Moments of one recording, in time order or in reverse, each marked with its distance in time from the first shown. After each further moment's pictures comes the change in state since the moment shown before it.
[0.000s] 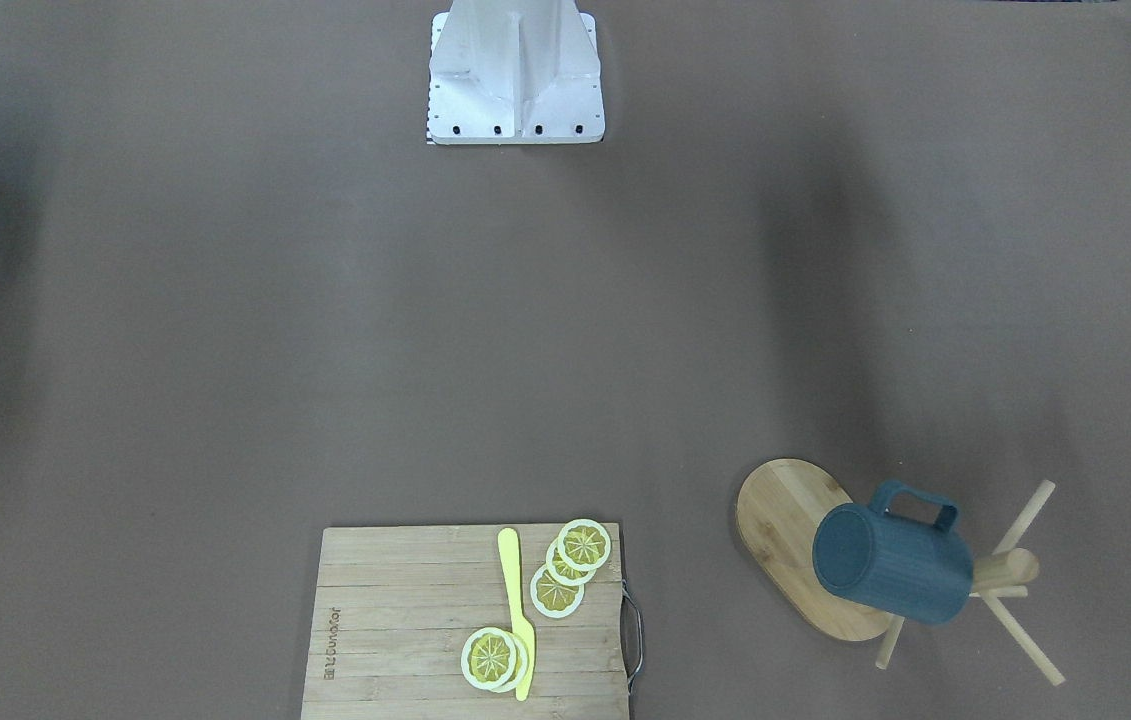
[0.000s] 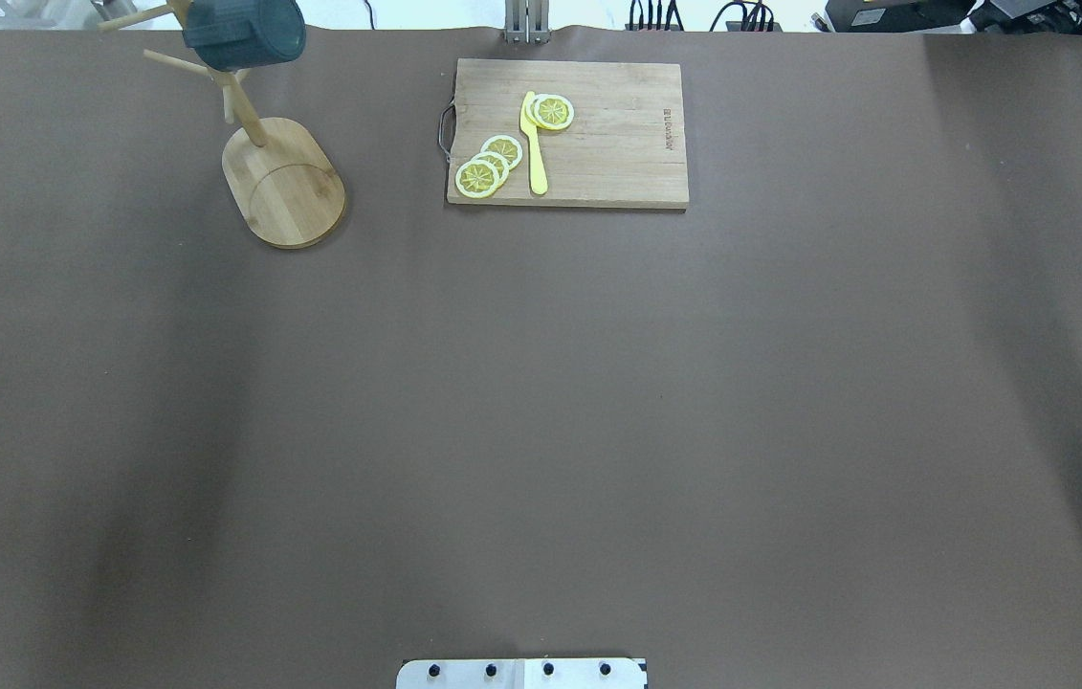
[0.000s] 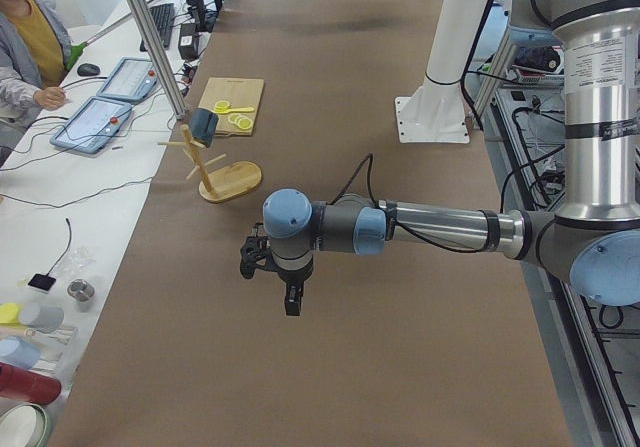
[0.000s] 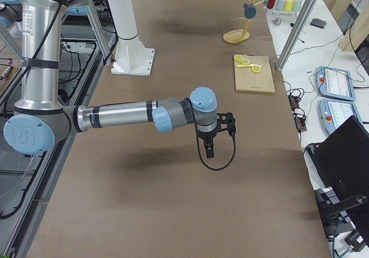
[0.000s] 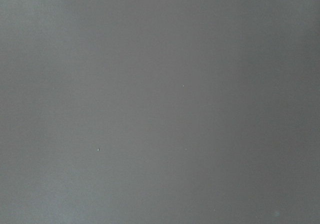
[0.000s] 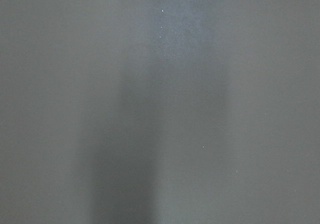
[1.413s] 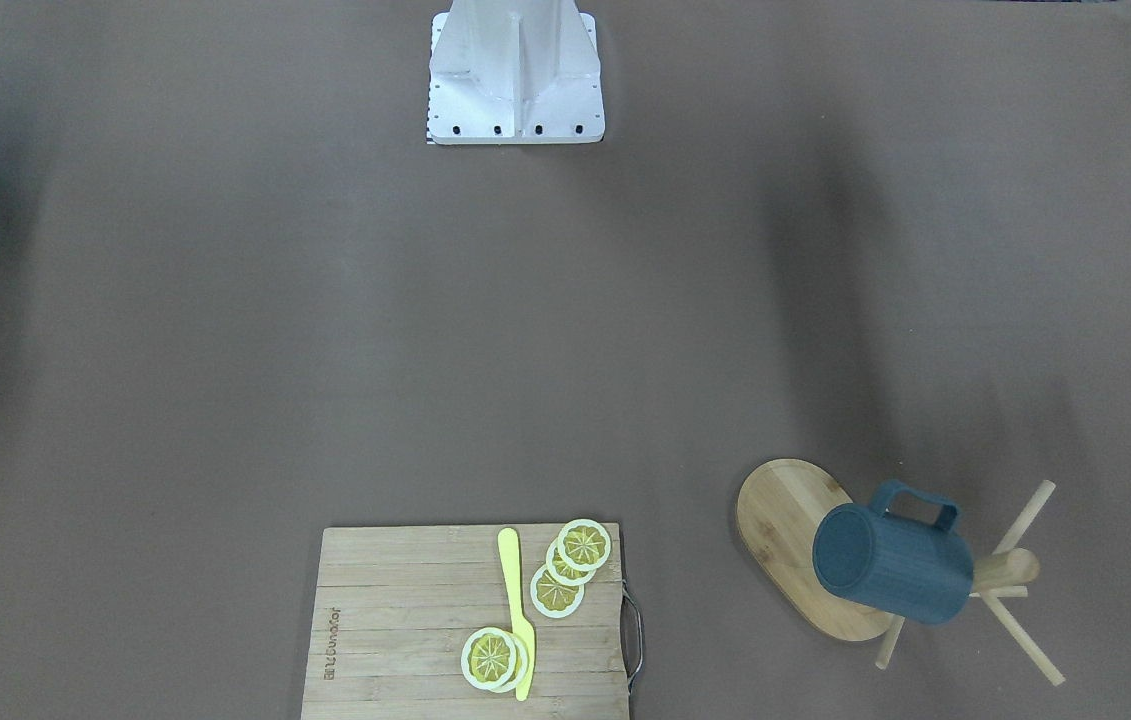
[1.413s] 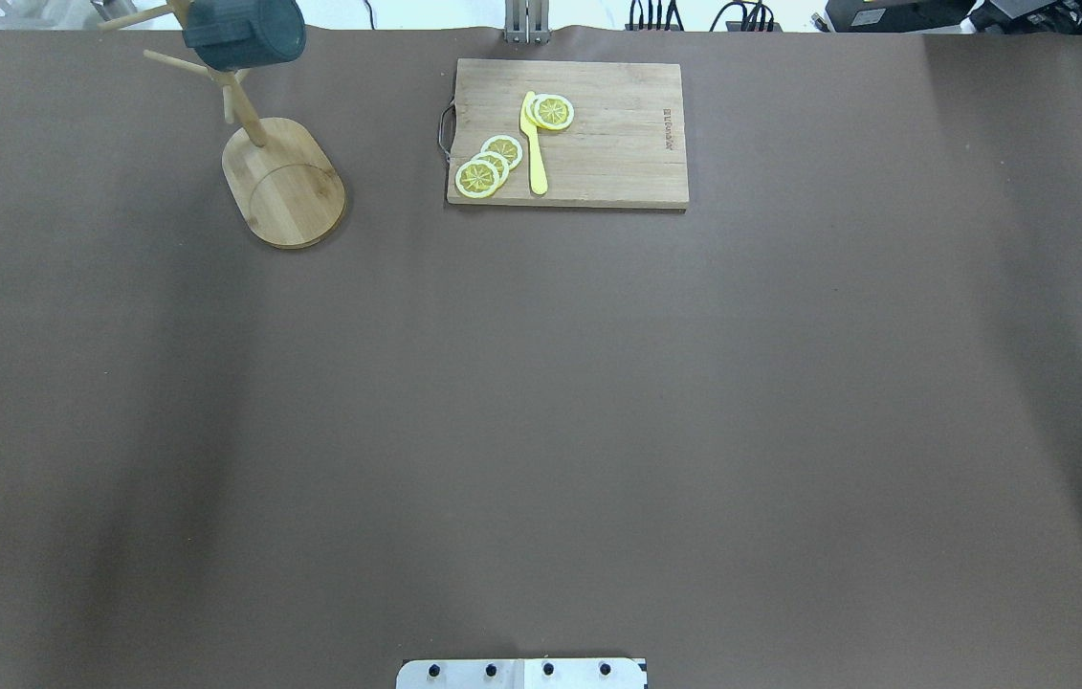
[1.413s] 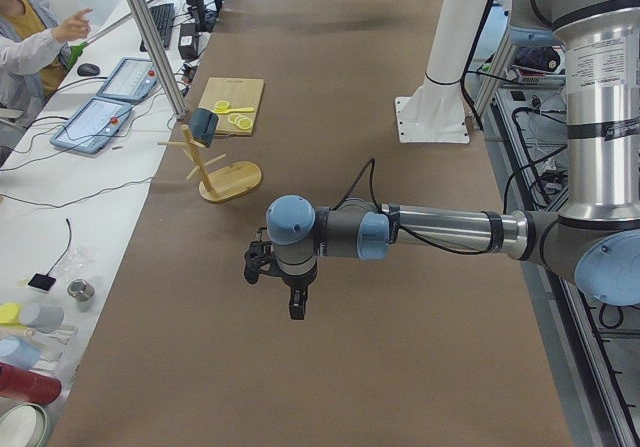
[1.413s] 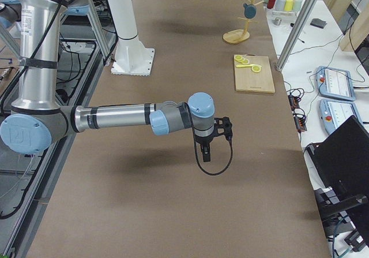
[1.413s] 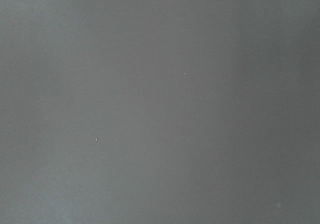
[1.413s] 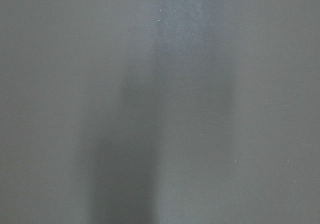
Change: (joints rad) left arm 0.004 0.006 0.006 -0.005 -0.002 -0.002; right arm 0.000 -0.014 -0.014 -0.006 0.015 -0.042
